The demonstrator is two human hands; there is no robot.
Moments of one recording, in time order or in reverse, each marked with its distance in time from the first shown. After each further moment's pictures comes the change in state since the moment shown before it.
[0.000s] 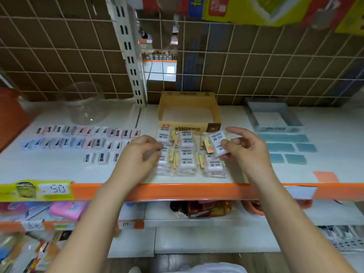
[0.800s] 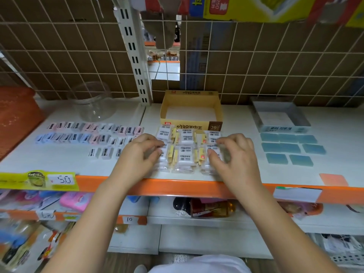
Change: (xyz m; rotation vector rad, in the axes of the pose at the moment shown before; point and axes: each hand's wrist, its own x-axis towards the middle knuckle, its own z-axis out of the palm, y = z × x) left_hand -0.007 0.011 0.003 0.079 0.035 -0.008; right_hand -0.007 0.030 0.005 -0.763 0.065 -0.529
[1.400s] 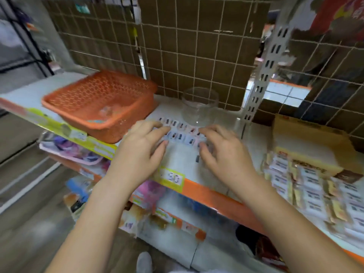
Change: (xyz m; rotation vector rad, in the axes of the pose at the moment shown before) left_hand -0.070 -0.111 -0.168 0.422 0.298 -0.059; right_hand 0.045 -0.212 0.134 0.074 -0.235 -0.587
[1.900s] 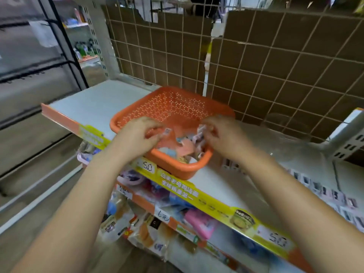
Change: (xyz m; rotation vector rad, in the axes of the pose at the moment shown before) left_hand 0.045 -0.245 -0.063 -0.055 -0.222 -0.243; right_hand 0.189 -0.112 0.129 -0.011 -0.311 -0.031
